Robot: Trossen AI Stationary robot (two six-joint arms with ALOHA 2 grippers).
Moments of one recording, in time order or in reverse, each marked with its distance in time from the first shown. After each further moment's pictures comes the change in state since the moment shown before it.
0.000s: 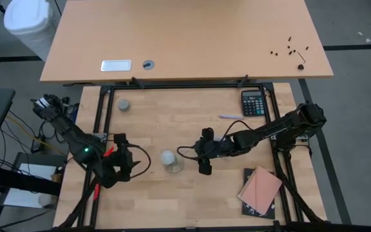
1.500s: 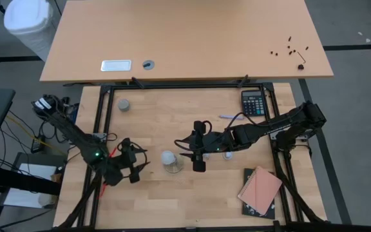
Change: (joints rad) left arm 0.042 0.002 -0.401 0.775 -0.120 -0.012; right arm -0.005 0.001 0.228 -0.020 0.008 -0.171
